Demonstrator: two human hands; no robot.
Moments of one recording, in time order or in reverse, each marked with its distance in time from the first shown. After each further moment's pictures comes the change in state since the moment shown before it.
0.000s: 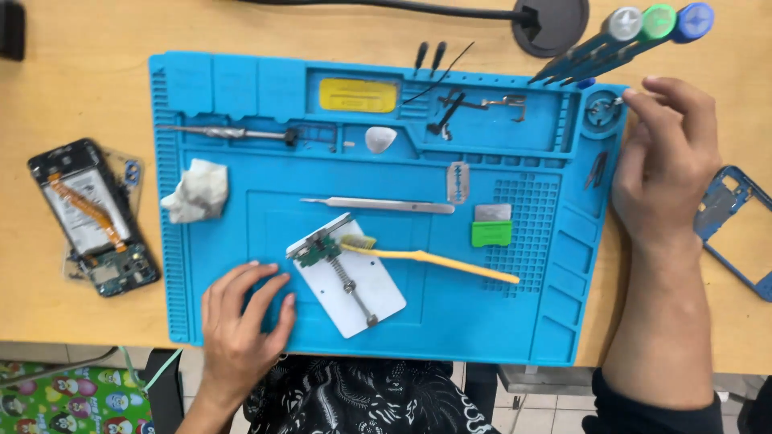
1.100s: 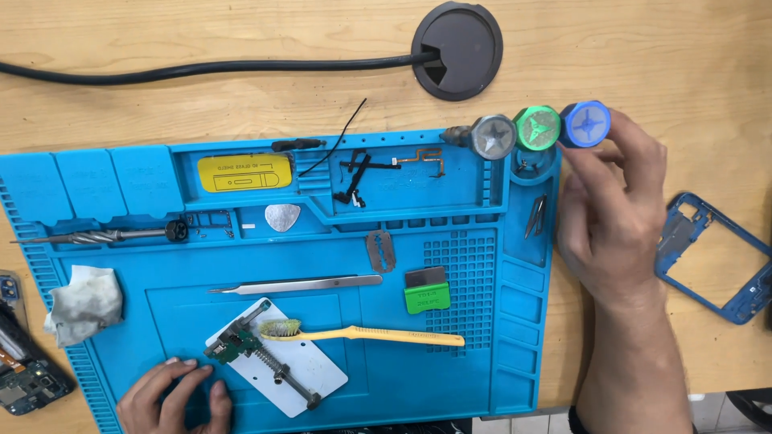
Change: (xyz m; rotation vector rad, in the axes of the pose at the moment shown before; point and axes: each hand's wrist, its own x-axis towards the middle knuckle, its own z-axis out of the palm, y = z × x) left_hand -0.060 -0.035 0.028 0.098 -0.040 -0.214; right_hand 0.002 0.004 -0.006 -0.048 -0.103 0.161
